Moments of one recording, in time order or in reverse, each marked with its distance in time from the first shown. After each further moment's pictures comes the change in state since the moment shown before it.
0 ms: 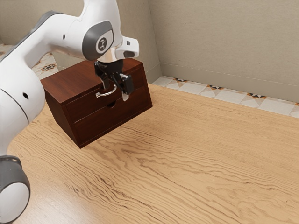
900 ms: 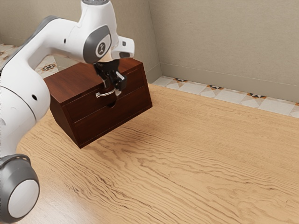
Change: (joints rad) arm 0.014 0.060 0.058 0.046 0.000 0.097 0.072
